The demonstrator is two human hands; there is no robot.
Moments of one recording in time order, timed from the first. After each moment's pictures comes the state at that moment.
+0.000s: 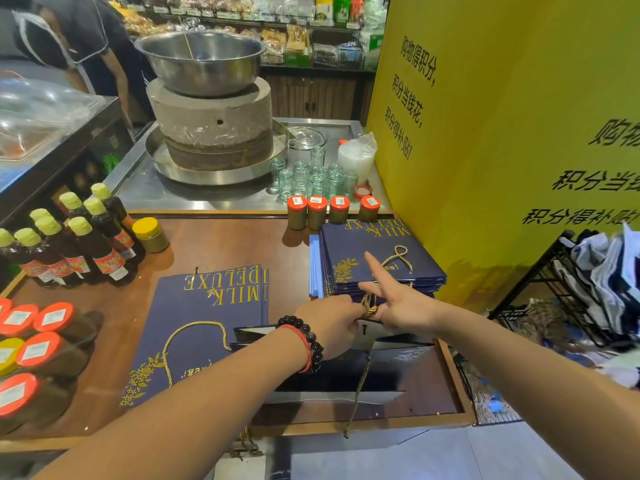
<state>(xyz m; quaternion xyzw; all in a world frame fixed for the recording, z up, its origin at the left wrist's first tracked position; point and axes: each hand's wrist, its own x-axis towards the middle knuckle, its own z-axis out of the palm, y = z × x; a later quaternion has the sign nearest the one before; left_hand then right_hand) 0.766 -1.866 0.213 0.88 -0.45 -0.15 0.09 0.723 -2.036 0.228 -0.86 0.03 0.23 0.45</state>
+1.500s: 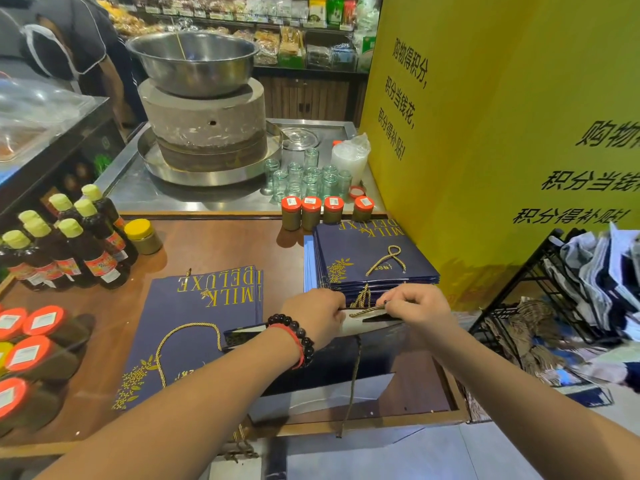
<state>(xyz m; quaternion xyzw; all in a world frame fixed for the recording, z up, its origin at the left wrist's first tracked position) 0.776 -1.863 0.210 0.92 -0.36 -0.11 0.12 0.685 -2.030 0.222 -0.84 0.15 -0.09 0.52</state>
